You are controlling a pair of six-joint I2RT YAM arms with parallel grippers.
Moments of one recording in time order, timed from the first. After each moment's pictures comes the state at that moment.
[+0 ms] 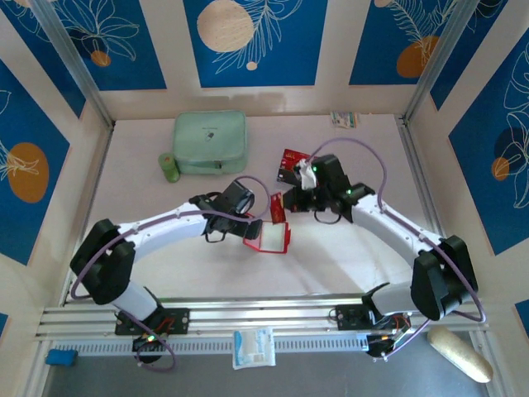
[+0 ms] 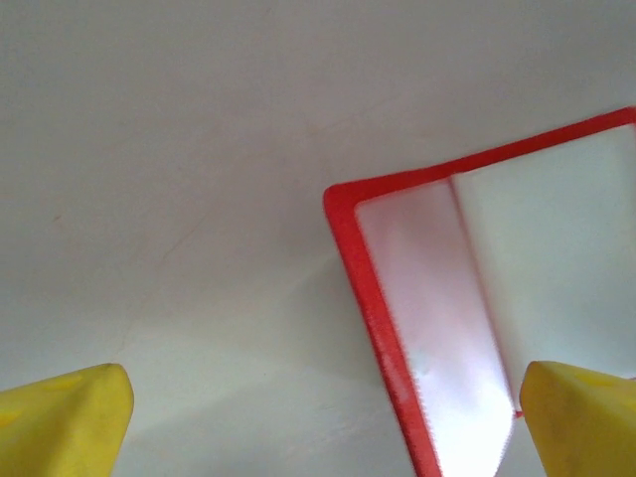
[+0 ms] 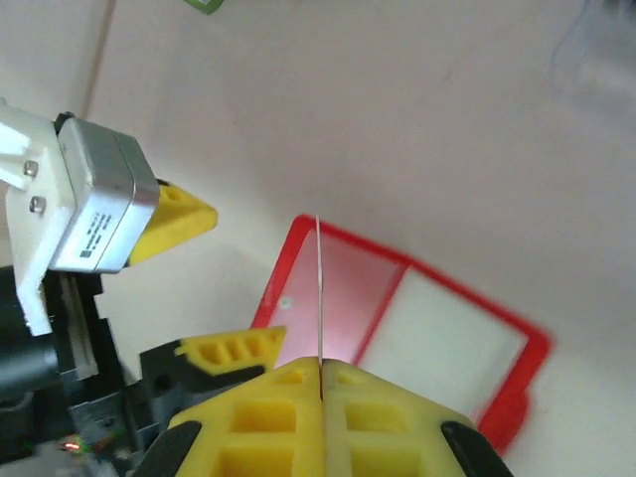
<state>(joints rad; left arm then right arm) -0.80 1.55 1.01 -0.59 -0.15 -0.38 0.50 1.34 0.87 -0.35 -0.50 0.52</state>
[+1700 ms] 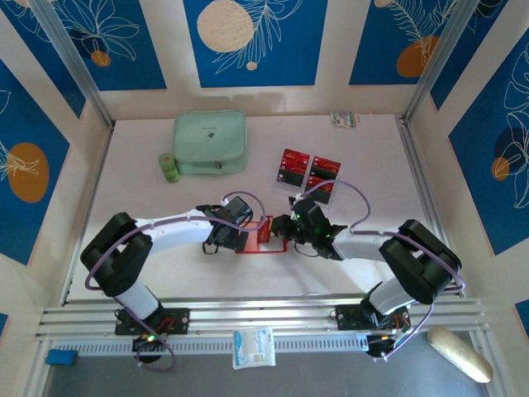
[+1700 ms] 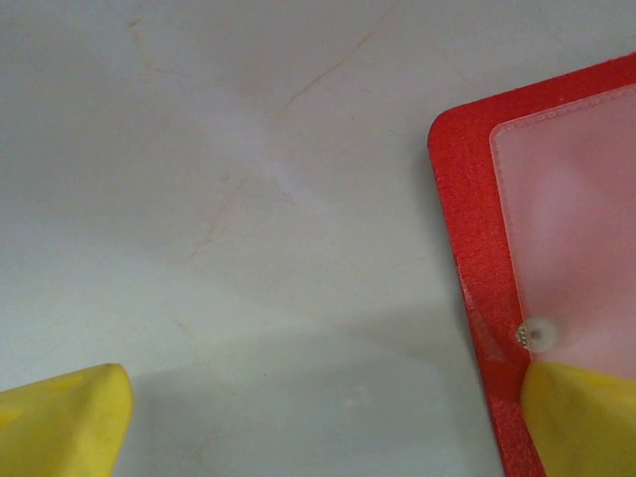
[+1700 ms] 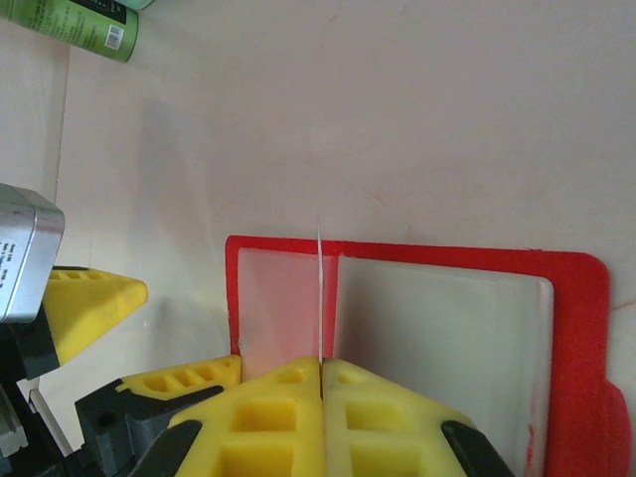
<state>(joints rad) -0.80 1.62 0.89 -0.61 -0.28 -0.49 0.72 1.49 0.51 0.35 -0.18 0.93</state>
